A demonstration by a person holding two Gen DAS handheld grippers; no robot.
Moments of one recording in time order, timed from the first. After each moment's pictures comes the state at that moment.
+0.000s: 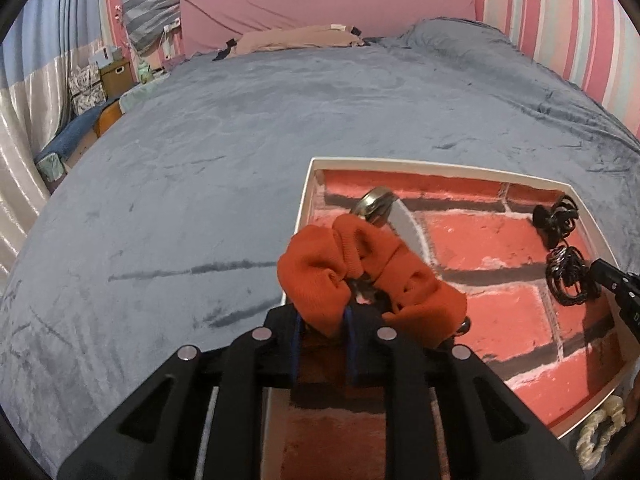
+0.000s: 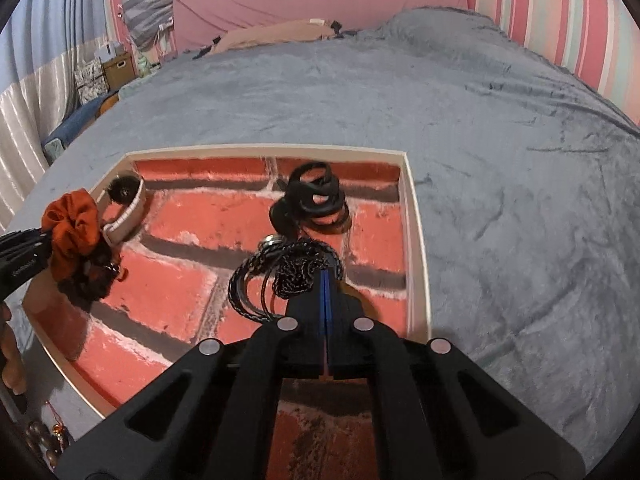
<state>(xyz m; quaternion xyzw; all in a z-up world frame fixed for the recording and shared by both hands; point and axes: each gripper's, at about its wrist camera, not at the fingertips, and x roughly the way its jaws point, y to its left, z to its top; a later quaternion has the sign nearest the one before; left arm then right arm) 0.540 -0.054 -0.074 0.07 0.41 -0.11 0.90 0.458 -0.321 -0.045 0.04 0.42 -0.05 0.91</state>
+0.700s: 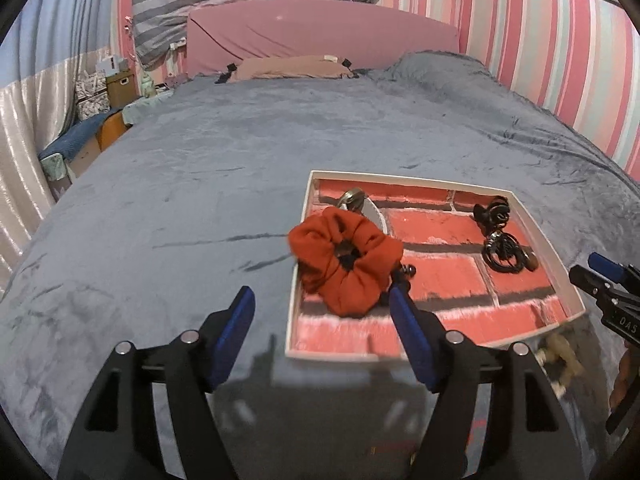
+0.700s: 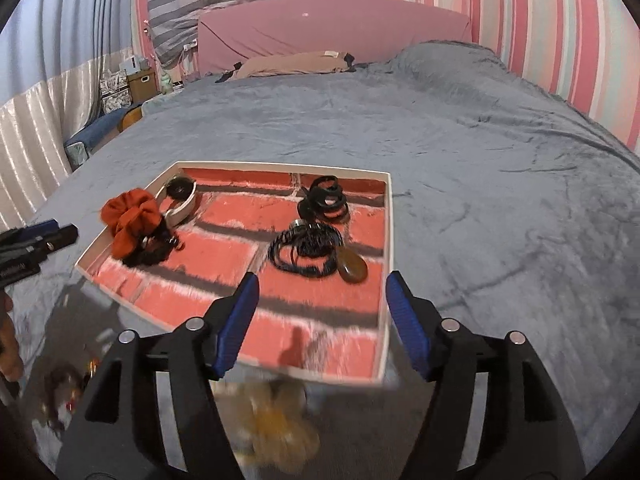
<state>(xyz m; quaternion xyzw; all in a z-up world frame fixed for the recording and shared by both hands) 0.436 -0.012 -0.022 0.03 0.36 -0.14 0.92 0.360 -0.312 0.007 0.02 0.36 -0.03 0.93</state>
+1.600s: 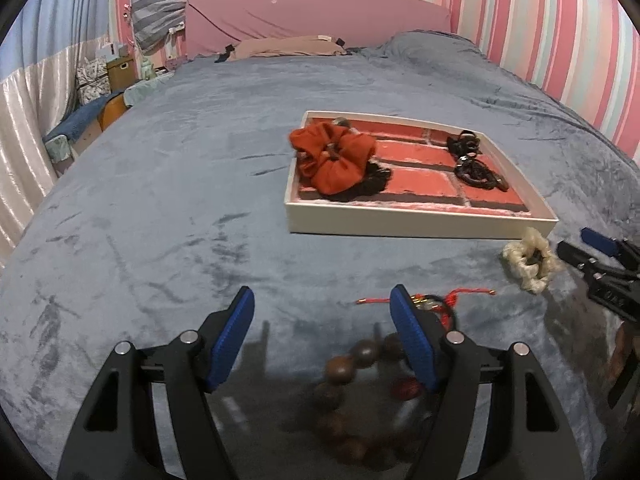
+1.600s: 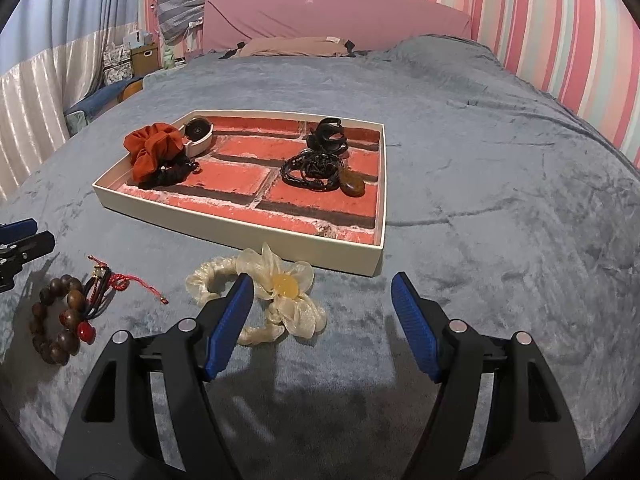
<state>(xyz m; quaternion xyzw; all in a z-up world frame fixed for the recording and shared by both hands) 0.345 -0.002 -0.049 0.04 0.39 -0.15 0.91 0.291 -0.288 -0.018 -0.02 0.39 -0.04 0.92</state>
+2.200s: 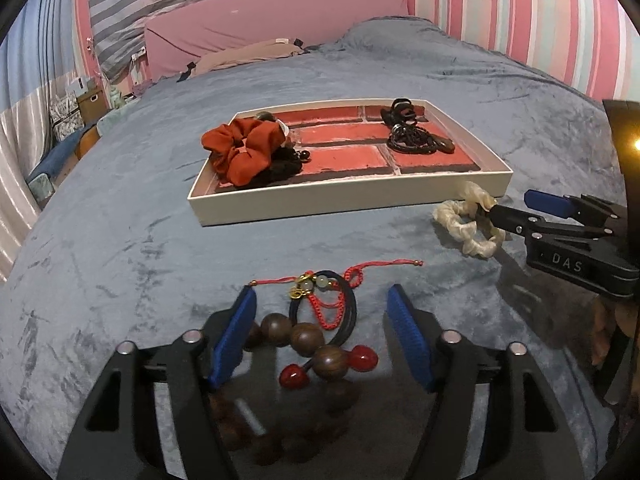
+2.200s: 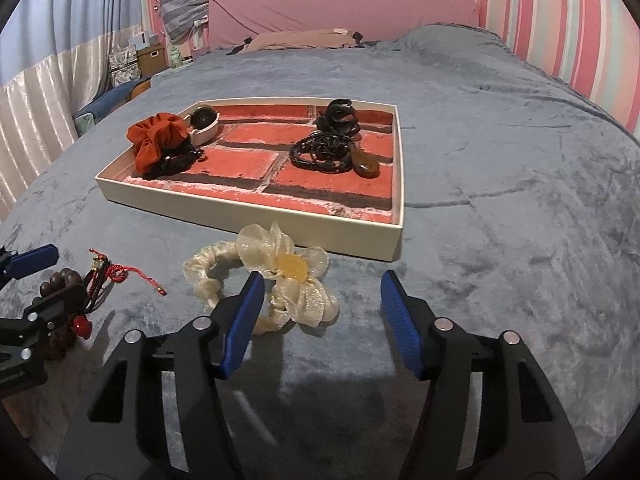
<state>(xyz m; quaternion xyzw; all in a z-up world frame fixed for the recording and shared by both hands) 0.313 -0.077 -0.068 0.11 0.38 -0.18 0.90 0.299 -0.295 -0.037 0.01 0.39 -0.02 0.92</state>
